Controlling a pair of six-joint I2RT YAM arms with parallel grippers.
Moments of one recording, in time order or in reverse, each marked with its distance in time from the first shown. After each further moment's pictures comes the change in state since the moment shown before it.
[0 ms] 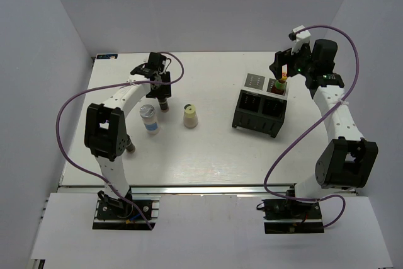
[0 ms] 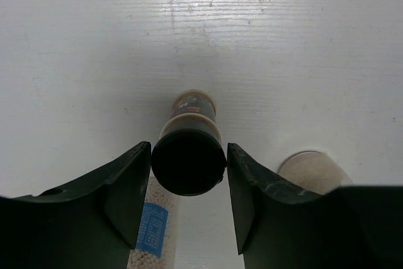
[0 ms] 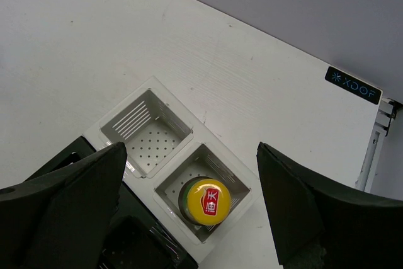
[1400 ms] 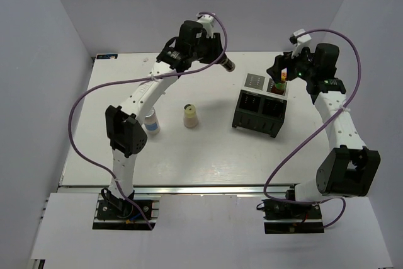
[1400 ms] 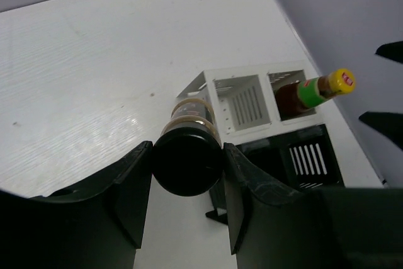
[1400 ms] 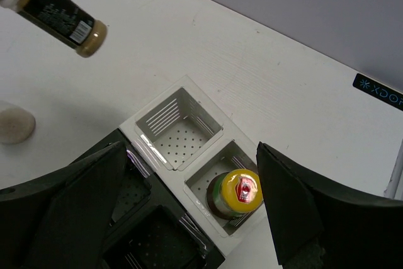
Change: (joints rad) left arm -0.261 0.143 0.605 0.127 0.312 -0.032; right arm 0.000 -0.068 -0.055 0.008 -0.079 0.042
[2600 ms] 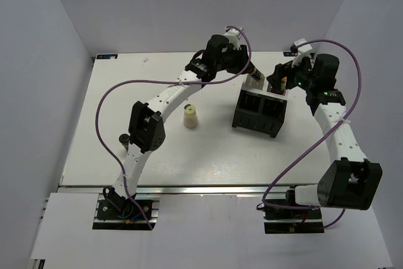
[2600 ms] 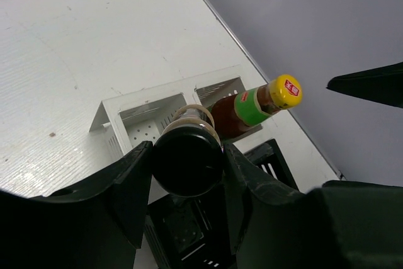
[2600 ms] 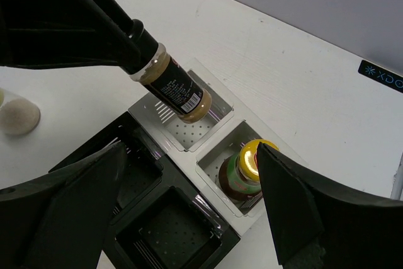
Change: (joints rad) left arm -0.129 0.238 0.082 0.278 0.121 -0.112; right arm 0.000 -0.112 -0.160 0.060 0.011 0.022
